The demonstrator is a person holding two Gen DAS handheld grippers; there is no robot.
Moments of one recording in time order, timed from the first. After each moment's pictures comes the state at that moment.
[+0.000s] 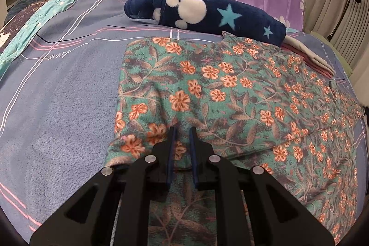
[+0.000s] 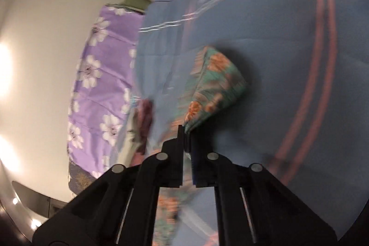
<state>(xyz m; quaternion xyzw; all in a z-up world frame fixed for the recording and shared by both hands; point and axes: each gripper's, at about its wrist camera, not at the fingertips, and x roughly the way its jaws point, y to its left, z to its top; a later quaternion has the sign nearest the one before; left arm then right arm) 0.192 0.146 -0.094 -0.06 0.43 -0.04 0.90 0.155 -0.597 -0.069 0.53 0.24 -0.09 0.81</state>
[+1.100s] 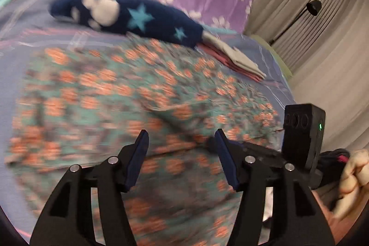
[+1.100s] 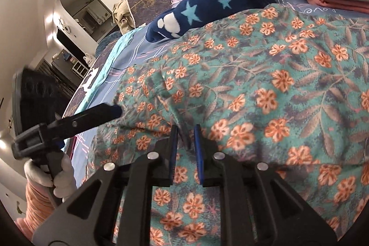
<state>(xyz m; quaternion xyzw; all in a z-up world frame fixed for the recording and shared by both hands) 0.204 0.068 -0.063 -0.17 0.44 -0.23 0.85 0.195 -0.165 -0.094 0.19 0.42 0.32 0.83</state>
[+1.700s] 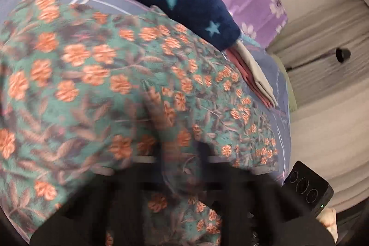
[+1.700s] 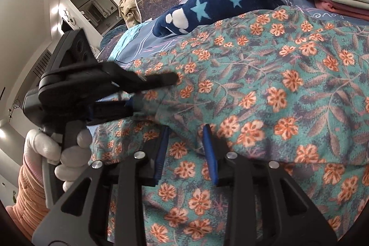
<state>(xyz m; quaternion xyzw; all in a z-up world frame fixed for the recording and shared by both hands) 0.253 0.061 -0.089 -0.30 0.49 -0.18 0.79 0.192 -0.158 -0.091 0.17 0.41 0.34 0.83</state>
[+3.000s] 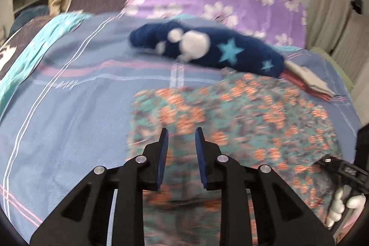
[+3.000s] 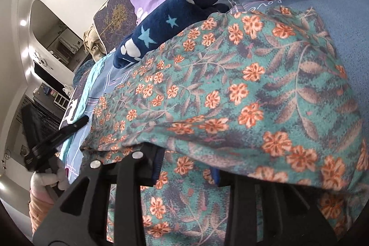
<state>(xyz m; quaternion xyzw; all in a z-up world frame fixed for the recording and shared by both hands) 0.205 0.143 -0.045 -0.07 0.38 -0.03 0.92 0.203 -0.200 -0.102 0.25 0.41 0.21 0.85</state>
